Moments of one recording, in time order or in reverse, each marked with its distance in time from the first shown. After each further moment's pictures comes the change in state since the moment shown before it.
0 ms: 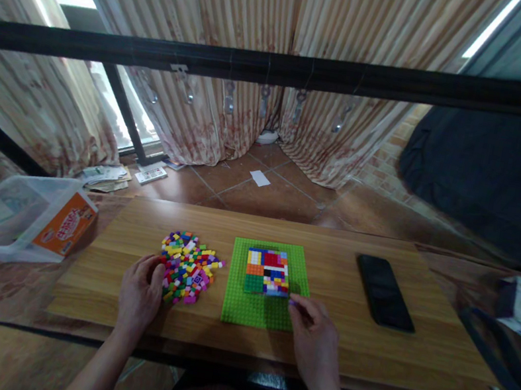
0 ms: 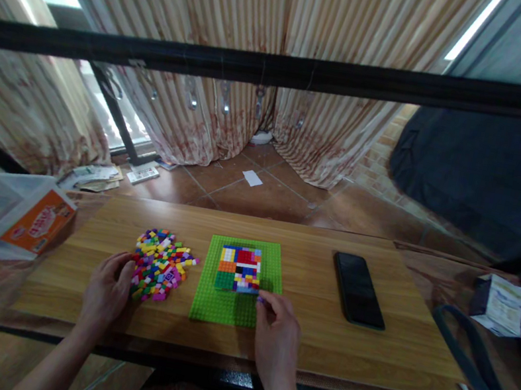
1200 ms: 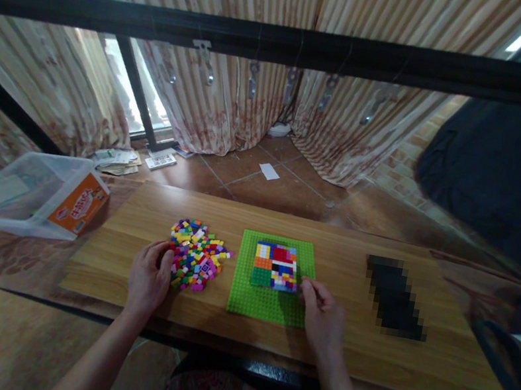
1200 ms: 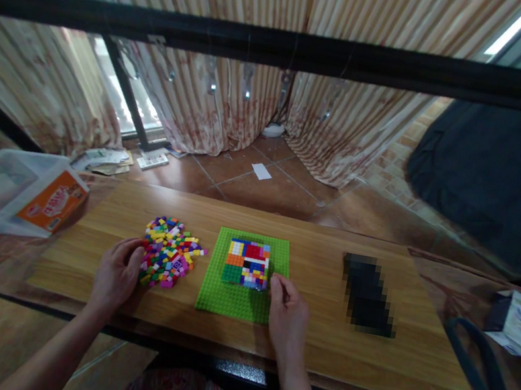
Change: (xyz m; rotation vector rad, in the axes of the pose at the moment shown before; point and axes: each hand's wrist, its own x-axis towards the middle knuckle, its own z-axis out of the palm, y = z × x) left_hand -0.003 0.007 -0.002 -0.002 -0.012 -0.031; right_hand 0.029 0.015 0.004 0.067 -0.025 0.154
